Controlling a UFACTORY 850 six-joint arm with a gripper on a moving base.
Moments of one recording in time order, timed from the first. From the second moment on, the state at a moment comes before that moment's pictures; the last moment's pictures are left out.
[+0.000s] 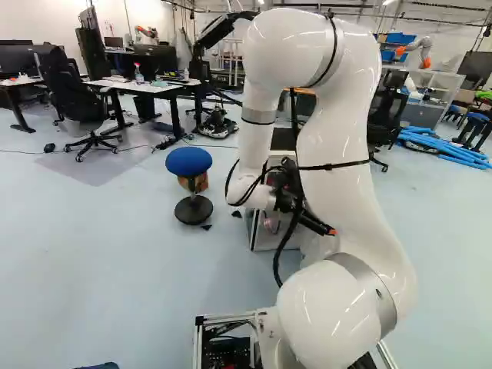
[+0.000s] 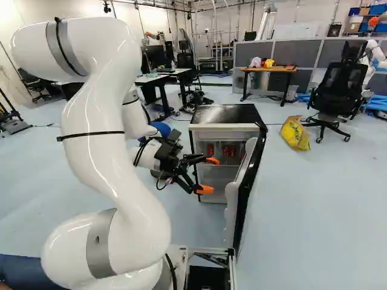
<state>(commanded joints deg) 14.8 -32.1 -34.3 115.5 82.1 0.0</state>
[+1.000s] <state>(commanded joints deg) -3.1 -34.3 -45.7 116.3 80.8 0.0</state>
